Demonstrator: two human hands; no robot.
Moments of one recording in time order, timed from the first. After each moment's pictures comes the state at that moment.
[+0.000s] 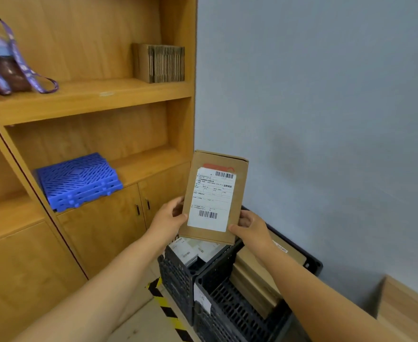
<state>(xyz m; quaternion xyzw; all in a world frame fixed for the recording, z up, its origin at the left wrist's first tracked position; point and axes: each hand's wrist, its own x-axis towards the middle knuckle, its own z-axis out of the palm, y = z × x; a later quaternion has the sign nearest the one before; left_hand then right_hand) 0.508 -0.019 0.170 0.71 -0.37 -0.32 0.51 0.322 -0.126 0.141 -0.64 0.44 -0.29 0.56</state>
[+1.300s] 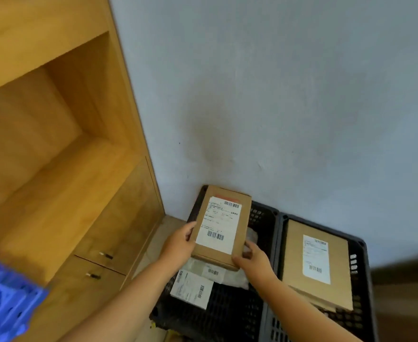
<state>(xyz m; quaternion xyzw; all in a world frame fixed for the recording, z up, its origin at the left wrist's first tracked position) 0.794 -0.406 -0.019 0.65 -0.48 -0.54 0.22 0.596 -0.380 -0.034 -0.40 0.71 -0.20 0.54</state>
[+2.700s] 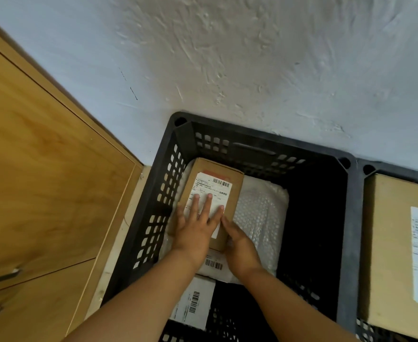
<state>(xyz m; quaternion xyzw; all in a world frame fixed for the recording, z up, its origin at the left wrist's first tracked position) 0.708 -0.515 -0.389 0.53 -0.79 -0.16 -0.28 0.586 -0.474 -0.400 -0.50 0.68 -0.11 0.52</state>
